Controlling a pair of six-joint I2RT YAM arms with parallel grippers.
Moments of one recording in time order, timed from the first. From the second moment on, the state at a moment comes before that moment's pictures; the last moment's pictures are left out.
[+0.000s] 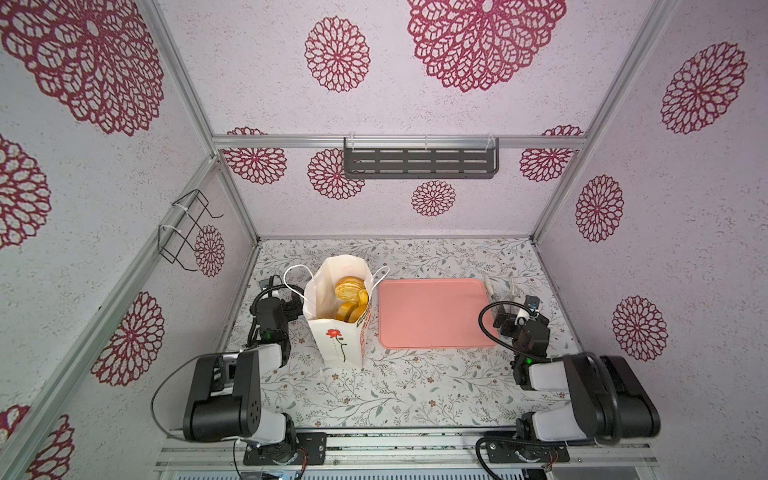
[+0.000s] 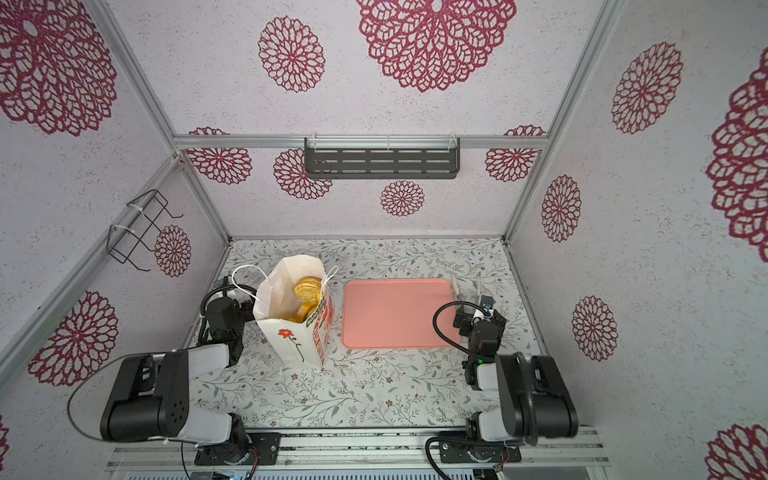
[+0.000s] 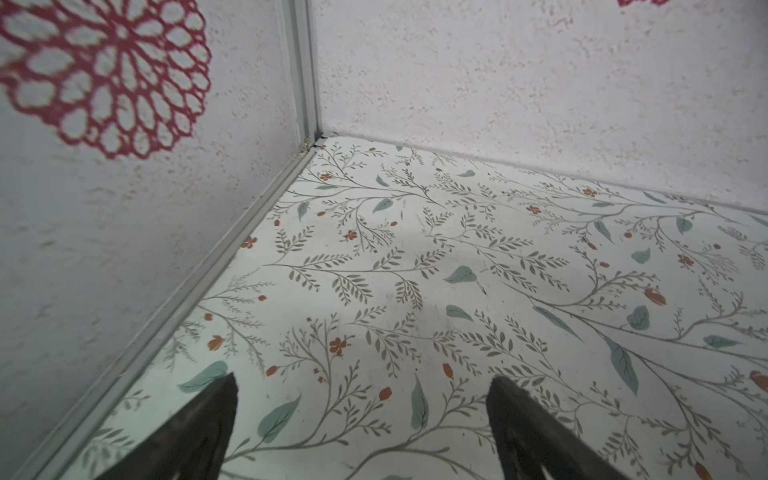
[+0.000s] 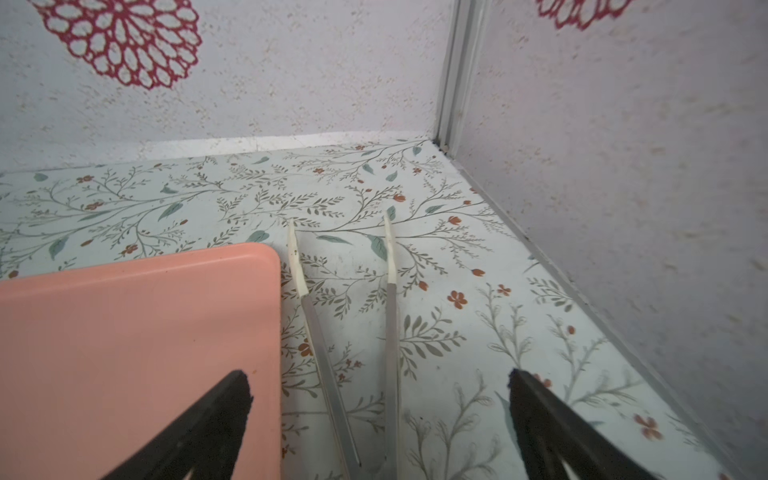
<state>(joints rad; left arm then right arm) 0.12 1.40 0.47 0.59 -0.24 -0.11 0.01 1.30 0.19 0.89 0.26 0.08</state>
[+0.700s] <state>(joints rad) 0.08 0.39 0.76 -0.66 -0.28 -0.56 -0.16 1.41 0.81 -0.31 -0.03 0.29</state>
